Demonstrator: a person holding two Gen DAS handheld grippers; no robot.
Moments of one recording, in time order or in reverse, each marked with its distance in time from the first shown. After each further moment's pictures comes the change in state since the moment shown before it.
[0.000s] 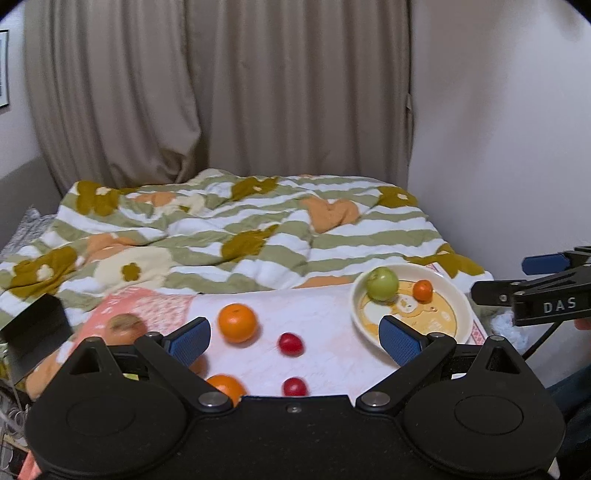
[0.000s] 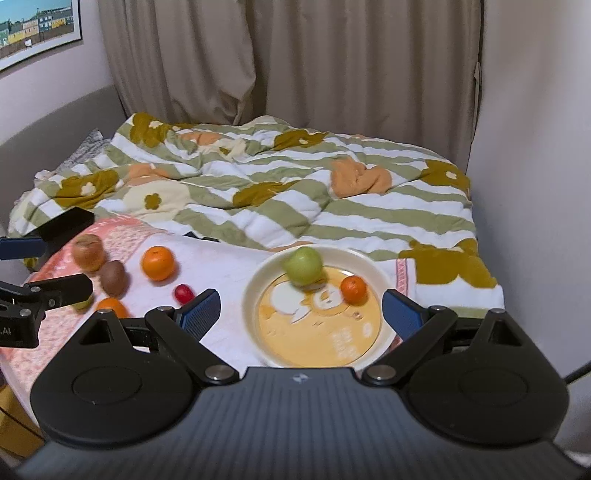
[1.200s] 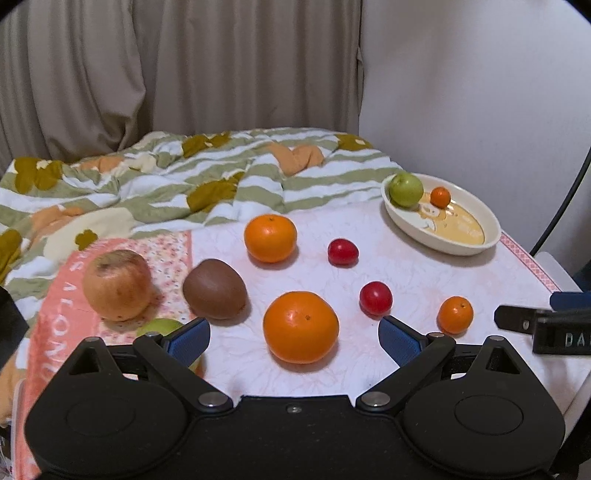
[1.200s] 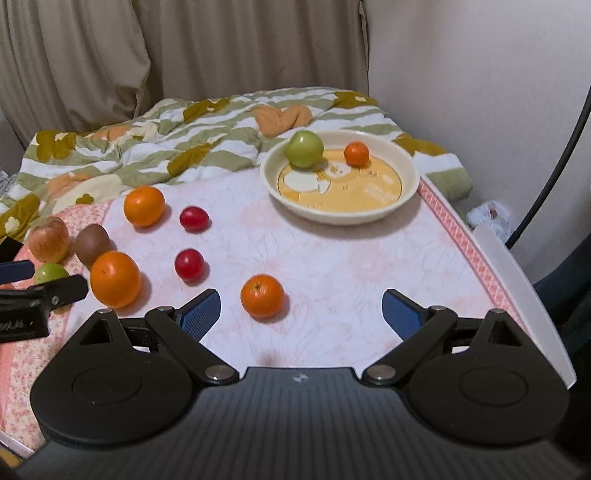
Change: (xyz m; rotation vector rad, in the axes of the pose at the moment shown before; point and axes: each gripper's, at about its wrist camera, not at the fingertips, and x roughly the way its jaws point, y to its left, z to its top) left arm 0.092 0.116 -0.081 0.128 0.107 -0.248; right arm 0.051 0.143 -0.113 0.331 0.077 -0.334
